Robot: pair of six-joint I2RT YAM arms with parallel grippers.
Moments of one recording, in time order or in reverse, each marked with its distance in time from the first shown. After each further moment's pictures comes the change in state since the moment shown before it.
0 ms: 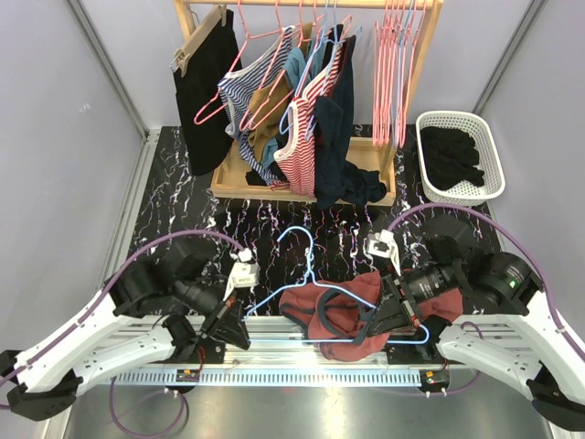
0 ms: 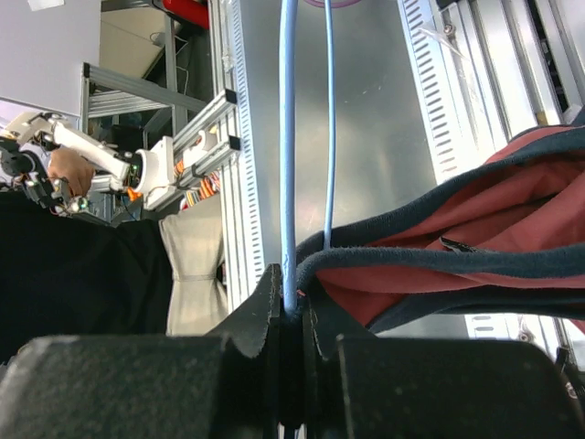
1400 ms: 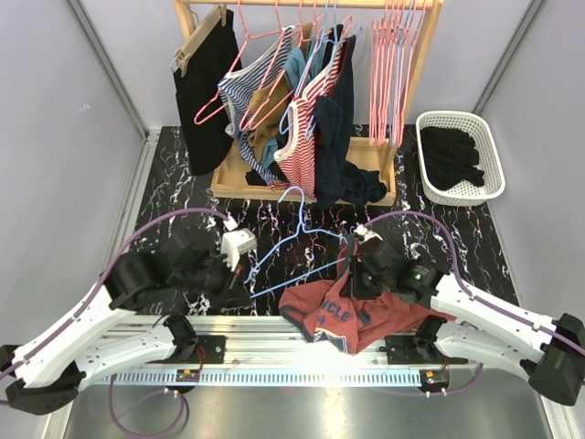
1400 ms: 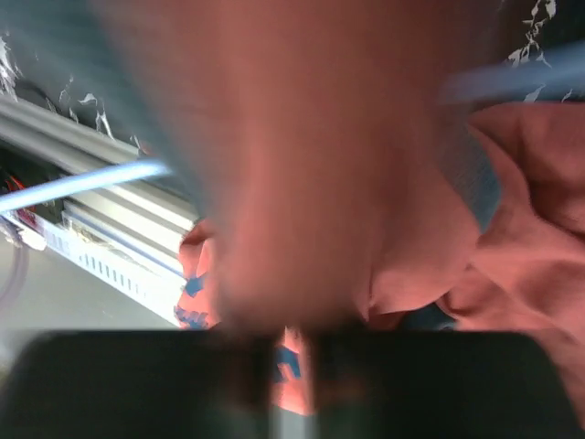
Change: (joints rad) left arm -0.010 0.104 0.120 -0.035 -0.592 -0.193; right arm 0.099 0.181 -0.533 0.499 0.899 0.515
